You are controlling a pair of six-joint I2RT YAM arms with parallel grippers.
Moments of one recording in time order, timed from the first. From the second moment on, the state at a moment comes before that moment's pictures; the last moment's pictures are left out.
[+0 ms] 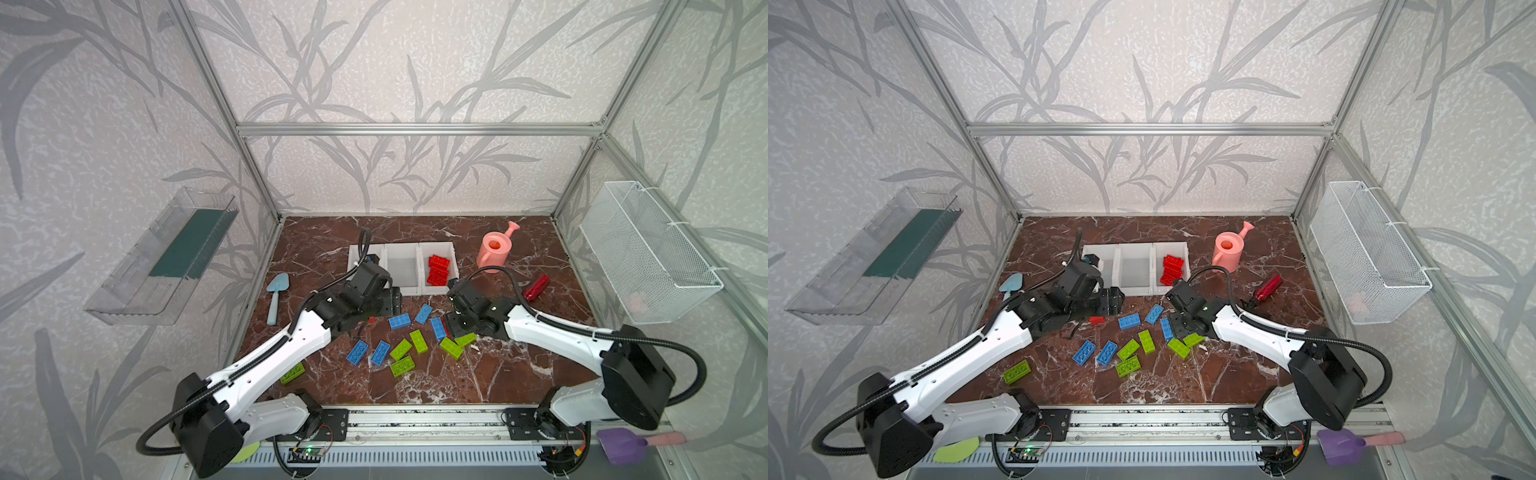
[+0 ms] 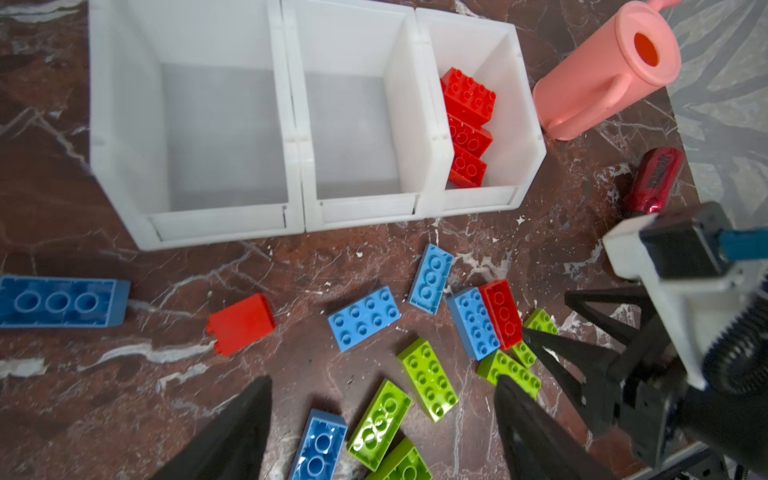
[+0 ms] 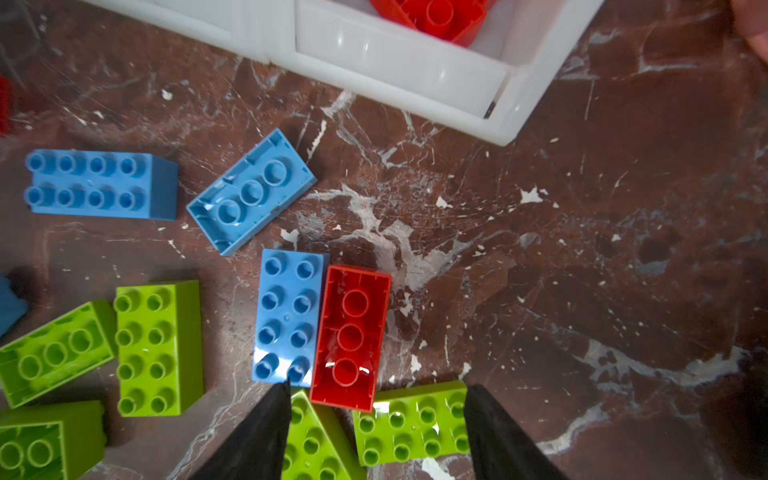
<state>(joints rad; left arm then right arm) -0.70 1.14 0.97 -0.67 -0.14 -0.63 0.77 1.46 0.87 -0.54 0.16 0.39</state>
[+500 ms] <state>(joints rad) -0.70 0.96 0.81 -0.68 -0.19 -0.66 0.77 1.59 0.92 -0.59 0.17 0.40</state>
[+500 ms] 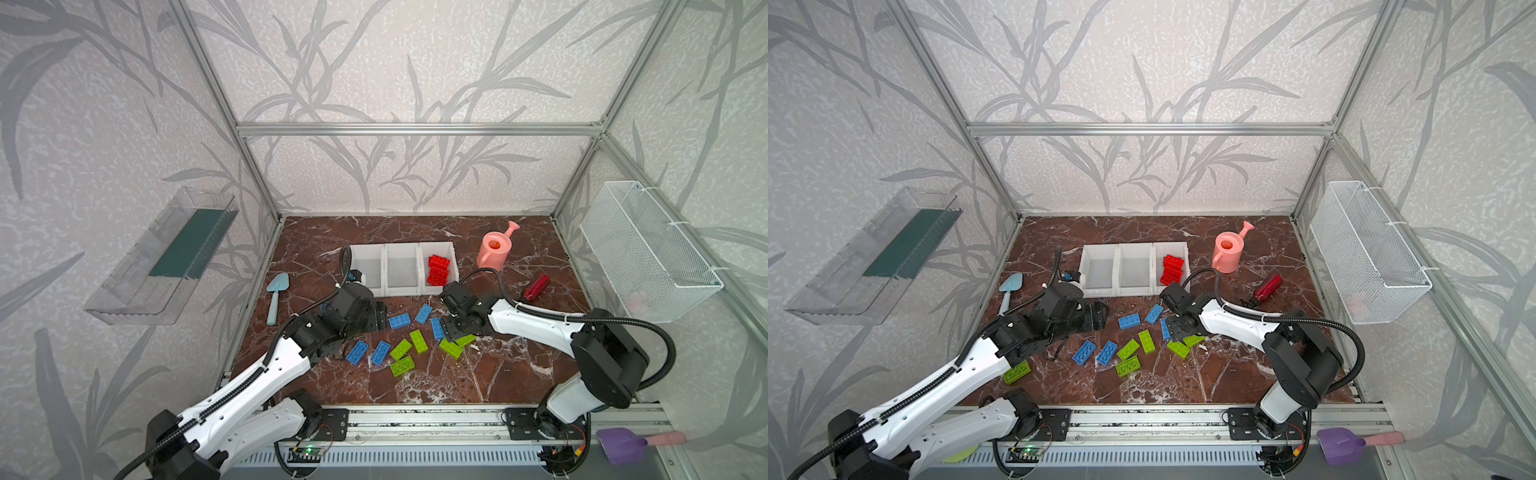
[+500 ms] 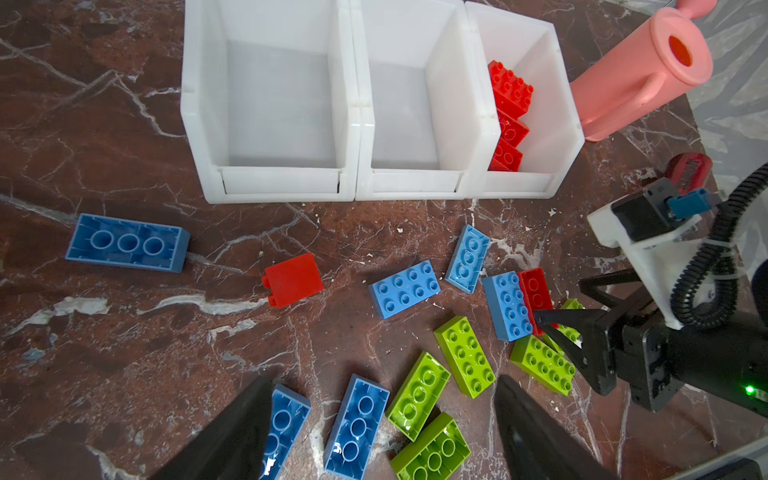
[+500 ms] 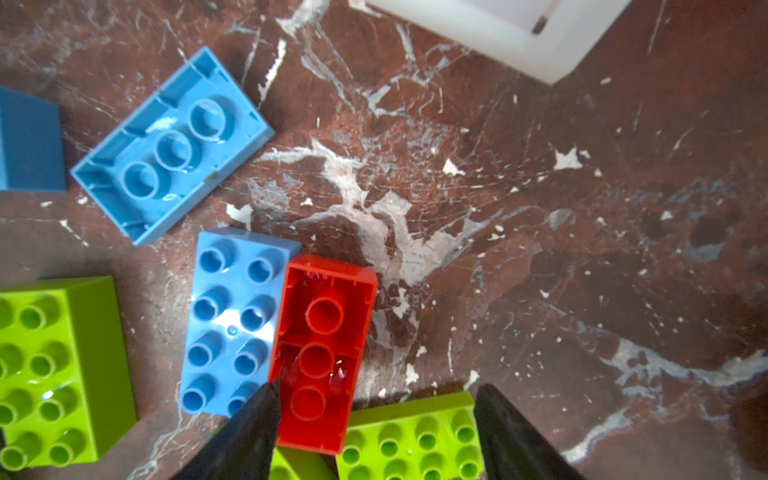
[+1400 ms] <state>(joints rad) -0.70 0.98 0.81 -0.70 -0.22 -0.67 0.77 1.62 0.95 -0.57 0.14 0.43</state>
